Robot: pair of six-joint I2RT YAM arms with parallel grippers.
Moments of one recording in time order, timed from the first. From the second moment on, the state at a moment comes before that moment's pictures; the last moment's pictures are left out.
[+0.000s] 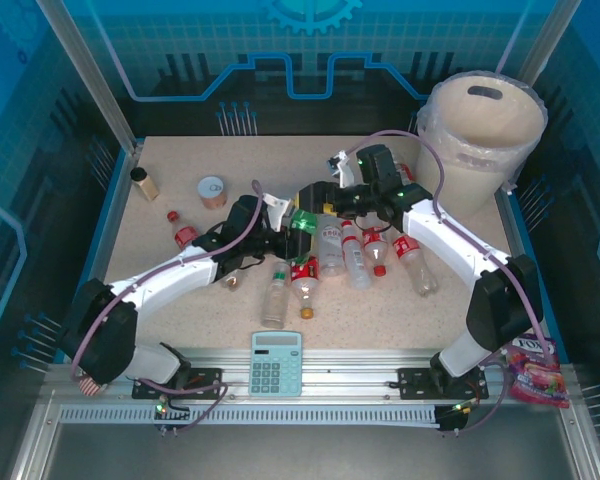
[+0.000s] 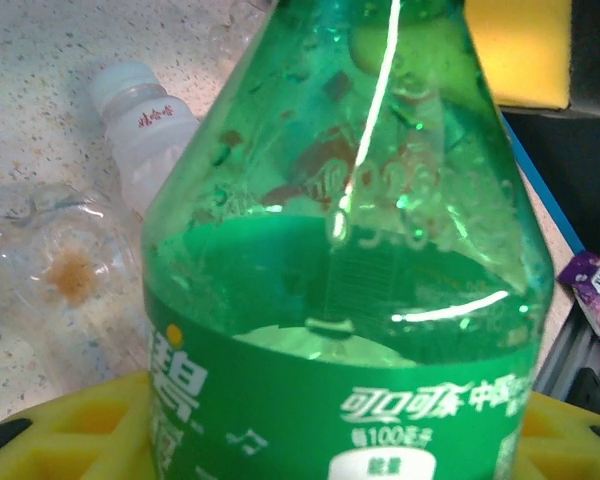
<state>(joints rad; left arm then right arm) -0.56 1.41 0.88 -0.05 0.36 -0.43 0.47 1.59 1.32 -0.38 -0.65 0.56</state>
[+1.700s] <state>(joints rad) -0.61 1.41 0.90 0.10 0.27 -0.42 0.40 1.62 1.30 -0.40 -0.66 0.54</state>
